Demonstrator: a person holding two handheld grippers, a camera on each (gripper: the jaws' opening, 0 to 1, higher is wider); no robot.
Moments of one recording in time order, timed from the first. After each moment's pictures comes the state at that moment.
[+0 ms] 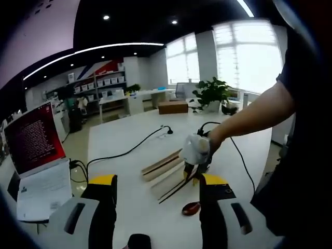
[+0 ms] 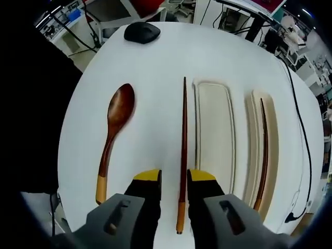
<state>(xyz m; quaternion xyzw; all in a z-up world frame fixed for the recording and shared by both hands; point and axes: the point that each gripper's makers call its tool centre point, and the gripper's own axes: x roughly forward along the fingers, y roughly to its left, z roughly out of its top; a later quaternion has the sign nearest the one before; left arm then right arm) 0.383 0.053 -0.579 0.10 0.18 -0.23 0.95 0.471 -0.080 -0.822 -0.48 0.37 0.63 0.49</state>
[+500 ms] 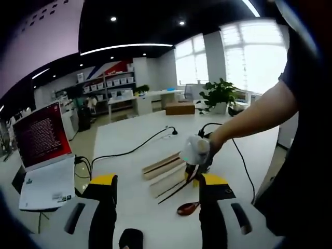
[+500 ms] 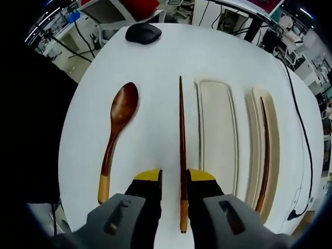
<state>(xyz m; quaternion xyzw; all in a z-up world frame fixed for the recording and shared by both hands) 0.362 0.041 -0.575 0.10 0.18 -0.19 0.96 0.468 -0.084 -0.822 -0.47 0.37 0.63 0.50</state>
